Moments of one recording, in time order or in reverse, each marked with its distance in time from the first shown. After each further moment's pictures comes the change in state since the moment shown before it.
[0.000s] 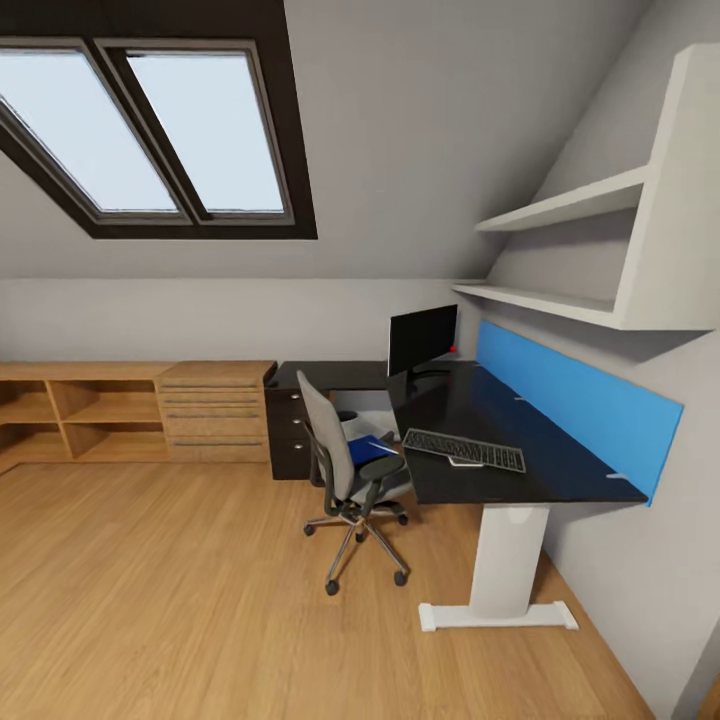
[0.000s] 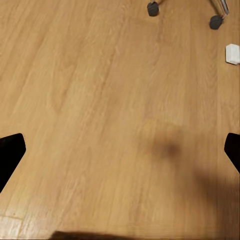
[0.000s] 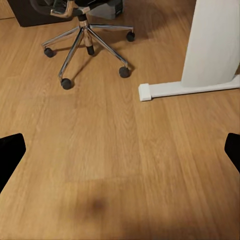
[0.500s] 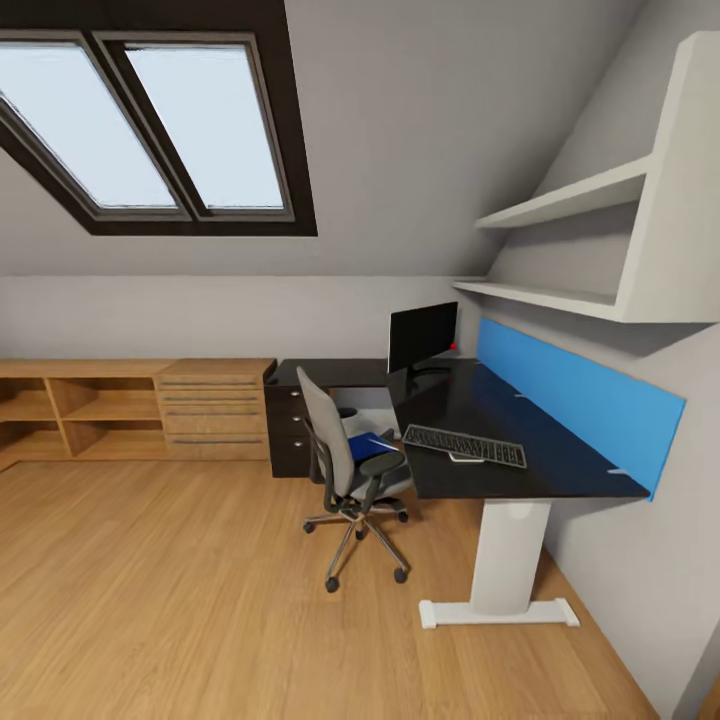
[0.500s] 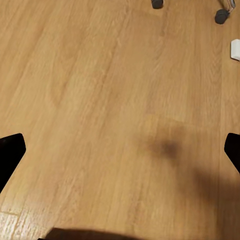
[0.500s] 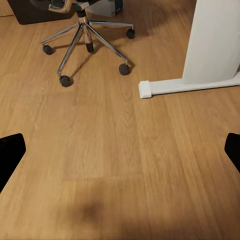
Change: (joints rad) left arm 0.000 0.002 0.000 -0.012 0.021 0.031 0.000; right arm 0.000 0.001 0.000 0.000 0.000 0.000 0.000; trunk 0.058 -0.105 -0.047
